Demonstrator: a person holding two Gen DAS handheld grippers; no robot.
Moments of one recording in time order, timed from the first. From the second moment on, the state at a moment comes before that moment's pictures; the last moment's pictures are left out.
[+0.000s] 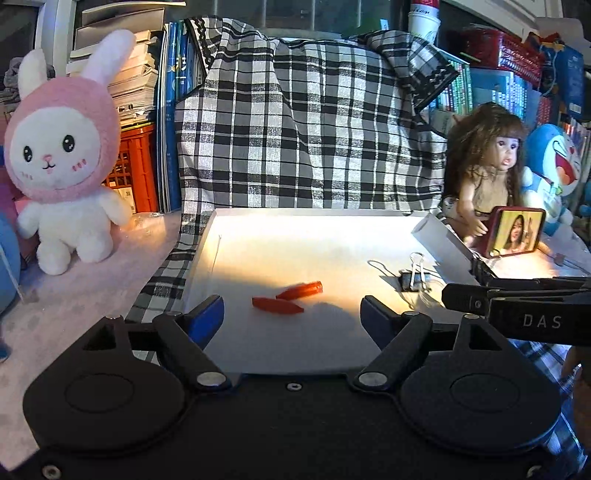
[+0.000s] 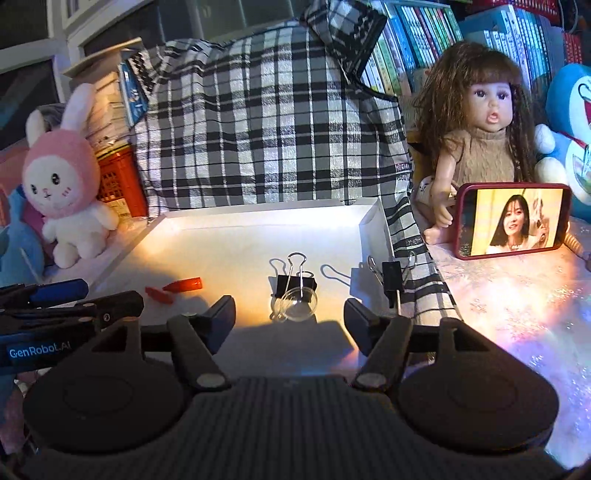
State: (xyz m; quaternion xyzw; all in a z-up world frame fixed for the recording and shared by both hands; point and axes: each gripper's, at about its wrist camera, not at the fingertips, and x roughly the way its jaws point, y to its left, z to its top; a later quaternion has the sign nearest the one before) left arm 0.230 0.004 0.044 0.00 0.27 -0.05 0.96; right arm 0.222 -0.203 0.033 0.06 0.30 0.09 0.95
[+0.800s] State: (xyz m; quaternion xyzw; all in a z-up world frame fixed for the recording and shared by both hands) left arm 0.103 0.009 0.042 -0.05 0.23 -0.07 0.97; right arm 0.102 -0.214 0.045 0.03 0.21 0.13 0.97
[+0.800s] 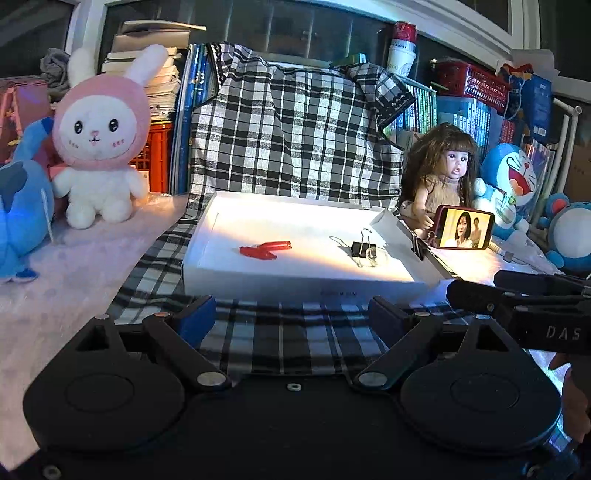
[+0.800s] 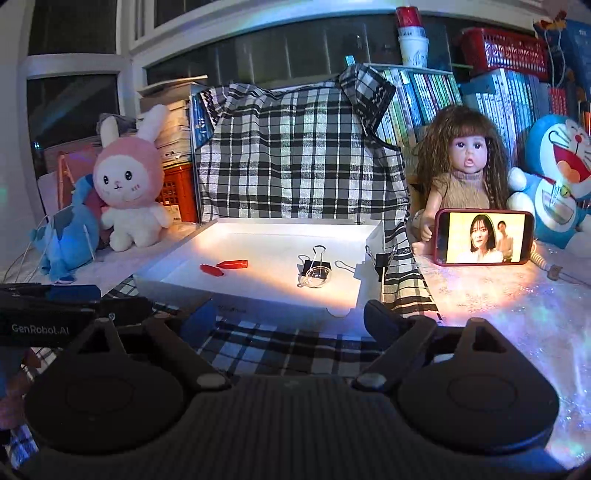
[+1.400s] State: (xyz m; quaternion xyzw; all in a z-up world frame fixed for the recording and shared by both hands) left arm 0.036 0.023 0.005 -0.06 0.23 -0.06 0.97; right arm 0.041 -0.213 0.019 -0.01 0.20 0.13 0.97
